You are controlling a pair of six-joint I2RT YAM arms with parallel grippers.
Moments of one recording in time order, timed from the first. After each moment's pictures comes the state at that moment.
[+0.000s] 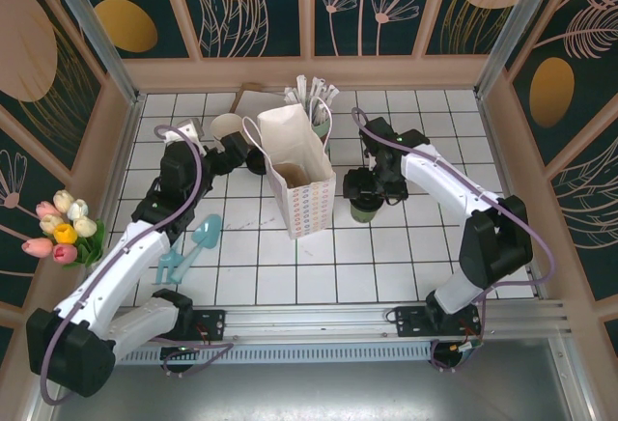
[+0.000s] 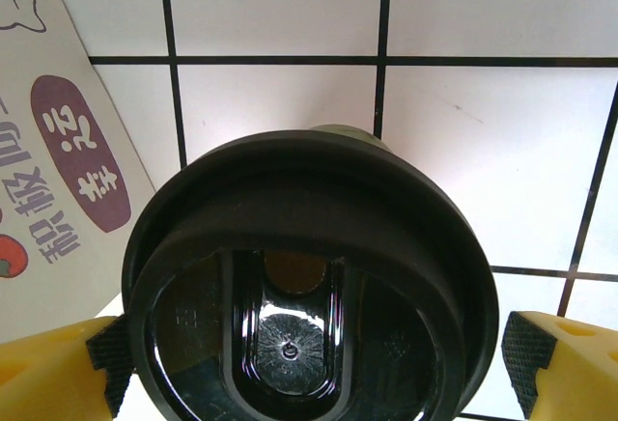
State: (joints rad) left arm -0.38 1.01 0.80 -0.11 -0.13 -0.64; right arm 0.49 1.59 1.29 -1.06 -0.08 0.43
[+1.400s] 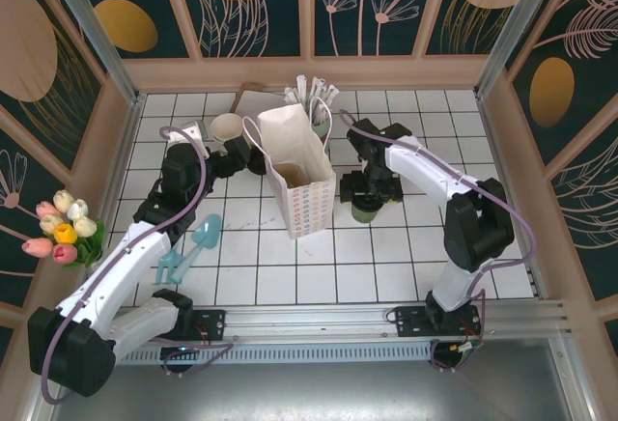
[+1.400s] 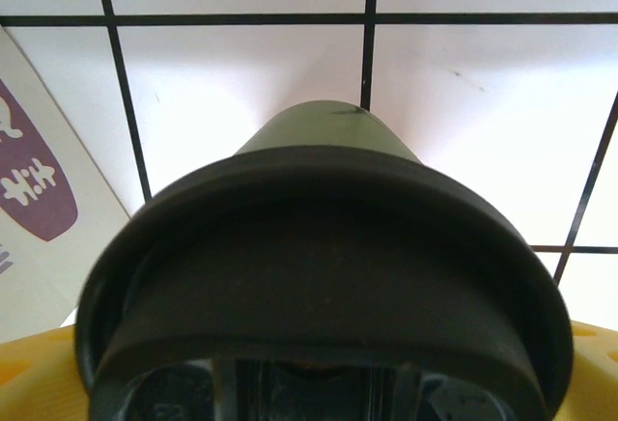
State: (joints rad) left arm -0.38 1.02 0.78 -0.09 -0.11 -0.58; right arm 0.53 1.73 1.40 -1.18 -0.04 0.46
